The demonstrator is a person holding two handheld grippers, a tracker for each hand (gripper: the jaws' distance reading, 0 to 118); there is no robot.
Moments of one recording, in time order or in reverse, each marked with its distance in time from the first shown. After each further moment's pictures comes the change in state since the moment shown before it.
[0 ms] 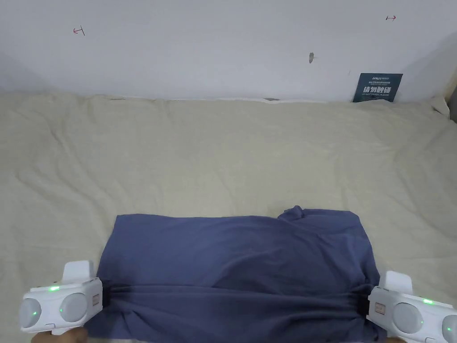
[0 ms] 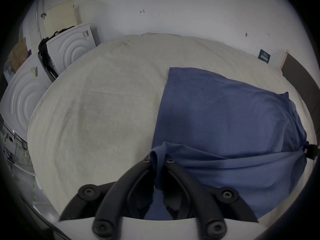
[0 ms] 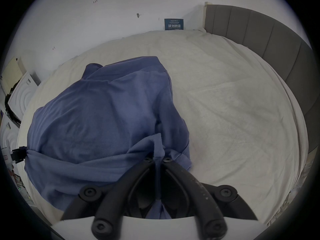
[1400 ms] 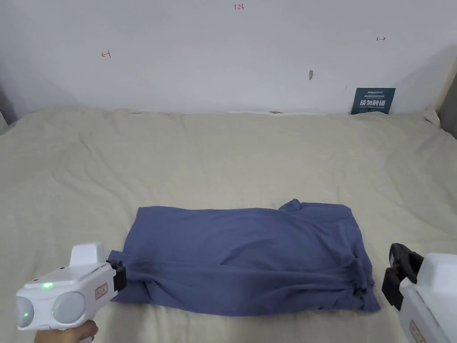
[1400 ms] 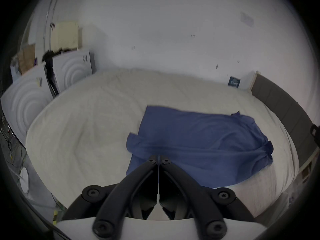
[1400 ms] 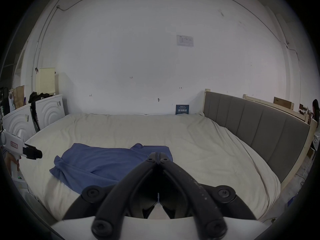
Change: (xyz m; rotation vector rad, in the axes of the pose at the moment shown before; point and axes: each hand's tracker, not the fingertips) left arm -0.019 -0.043 0.141 0.204 -0.183 0.061; right arm -0.007 -0.077 0.245 0.680 0.053 0.128
